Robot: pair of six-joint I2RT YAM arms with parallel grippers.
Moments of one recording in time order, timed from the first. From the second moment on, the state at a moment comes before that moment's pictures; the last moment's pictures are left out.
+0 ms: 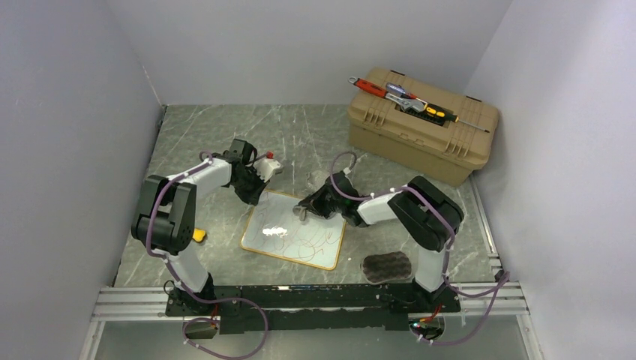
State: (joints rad) left arm -0.28 1.75 1.05 -0.57 0.28 0.55; right arm 0.74 1.89 0.79 0.45 -0.09 1.40
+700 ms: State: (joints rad) left arm -0.28 1.75 1.06 -0.57 0.29 0.56; right arm 0.81 2.06 1.02 0.40 -0.07 1.43
